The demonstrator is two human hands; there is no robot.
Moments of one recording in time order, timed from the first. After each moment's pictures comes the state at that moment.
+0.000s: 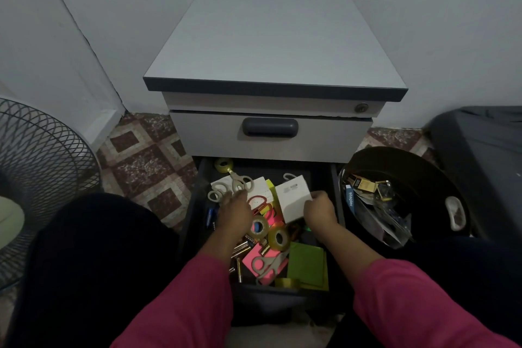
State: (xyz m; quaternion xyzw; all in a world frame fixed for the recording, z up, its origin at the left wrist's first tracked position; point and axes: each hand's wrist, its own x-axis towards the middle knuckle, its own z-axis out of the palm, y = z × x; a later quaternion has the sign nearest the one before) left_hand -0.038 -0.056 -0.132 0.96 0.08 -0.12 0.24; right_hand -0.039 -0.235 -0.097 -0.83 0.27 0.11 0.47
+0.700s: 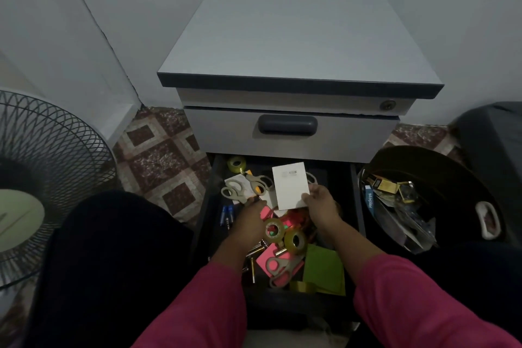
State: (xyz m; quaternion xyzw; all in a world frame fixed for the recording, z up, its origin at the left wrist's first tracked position) left_hand -0.048 -0.049 -0.152 0.90 0.05 -0.16 0.40; right_hand -0.022 -0.214 -0.124 -0.75 0.24 0.13 0.60
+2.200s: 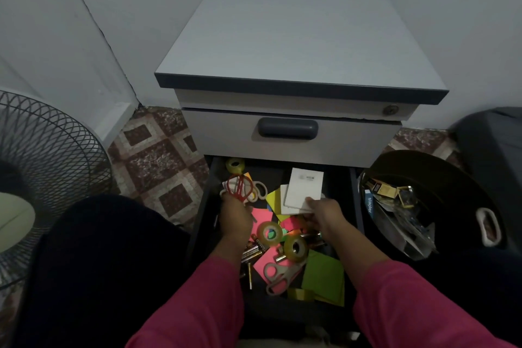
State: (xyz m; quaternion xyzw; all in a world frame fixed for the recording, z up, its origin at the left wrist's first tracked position) left_hand -0.030 -0.050 -0.141 0.79 0.34 -0.03 0.51; right_hand -0.007 -0.223 -0.130 -0.65 0.36 0.18 0.64
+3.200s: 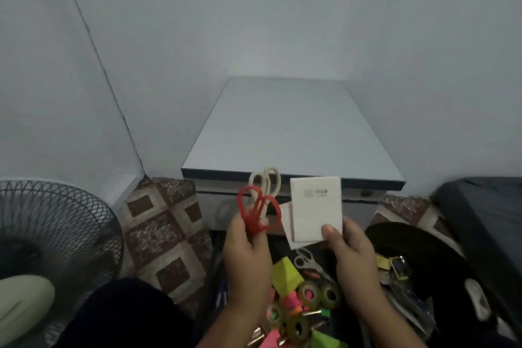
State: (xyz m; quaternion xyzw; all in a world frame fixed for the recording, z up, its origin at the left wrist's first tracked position) left_hand -0.068 -0.073 0.053 0.73 0.12 0.27 0.62; right_hand -0.062 -0.217 0.052 -0.73 0.07 -0.10 0.68
